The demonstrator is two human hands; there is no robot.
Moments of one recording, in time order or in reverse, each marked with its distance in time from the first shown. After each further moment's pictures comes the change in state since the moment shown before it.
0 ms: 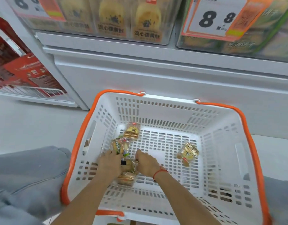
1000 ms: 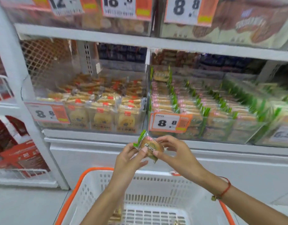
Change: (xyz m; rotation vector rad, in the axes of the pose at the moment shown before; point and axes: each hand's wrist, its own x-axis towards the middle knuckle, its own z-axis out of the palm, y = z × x) left_hand -0.091 0.070 -0.253 -1.805 0.491 0.575; right_hand -0.157 -0.028 -0.287 0.507 0.772 -0.433
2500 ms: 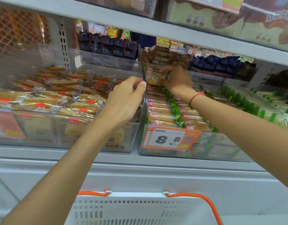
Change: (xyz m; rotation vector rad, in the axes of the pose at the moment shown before) left_hand 0.153 0.109 0.021 0.715 0.015 0.450; right_hand 0.232 -0.036 -0.087 -0.685 0.476 -0.018
